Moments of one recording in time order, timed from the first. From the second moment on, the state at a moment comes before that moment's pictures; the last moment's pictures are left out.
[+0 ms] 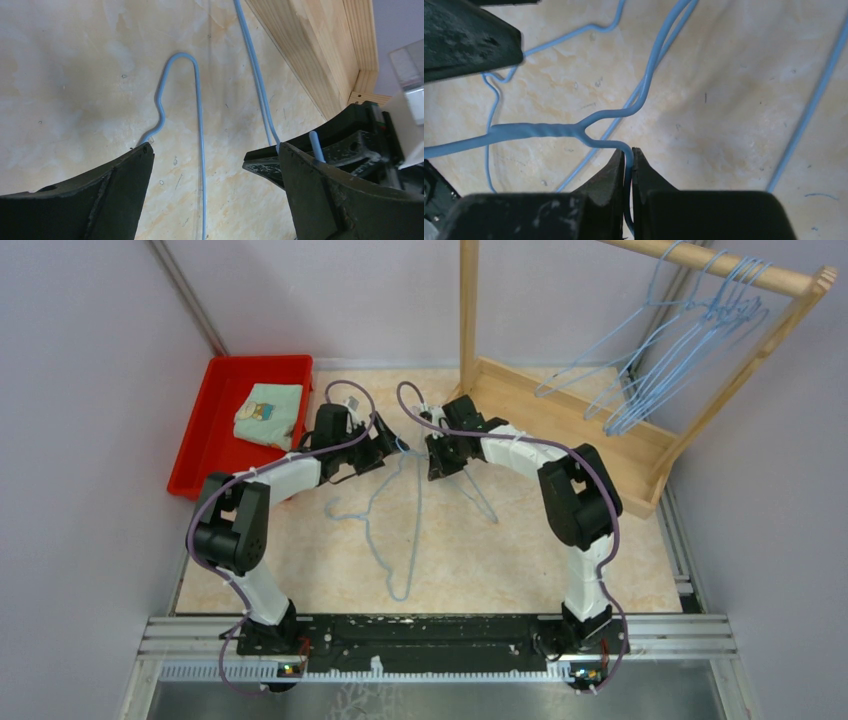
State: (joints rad) left arm -0.33 1.74 1.01 0.12 0.35 -0.77; right arm 0.55 1.97 1.44 -0.41 -0.37 0.12
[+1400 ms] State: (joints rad) left arm -0.32 1.57 0.92 0.00 0.25 -0.63; right arm 0.41 1.53 1.72 -0.28 0.01 0.47
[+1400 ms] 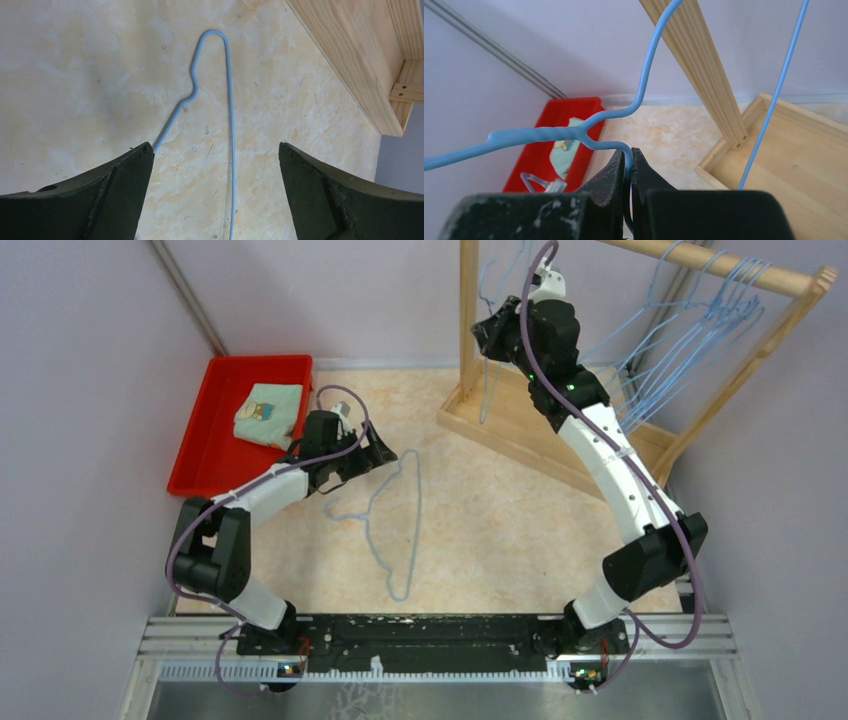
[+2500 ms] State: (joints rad) left arm -0.30 1.57 0.91 -0.04 0.24 -0.62; right arm 0.16 1.80 1.93 0.09 0.04 0.78
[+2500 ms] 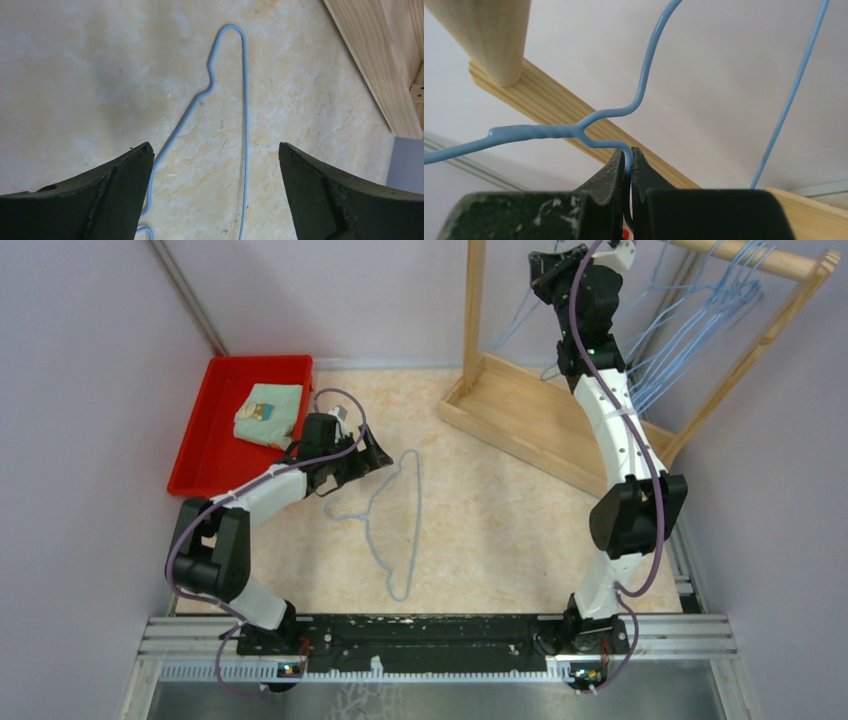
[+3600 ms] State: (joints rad) left arm -0.30 1.57 0.89 -0.03 0.25 -0.63; right arm 0.09 1.54 1.67 0.10 0.13 1.05
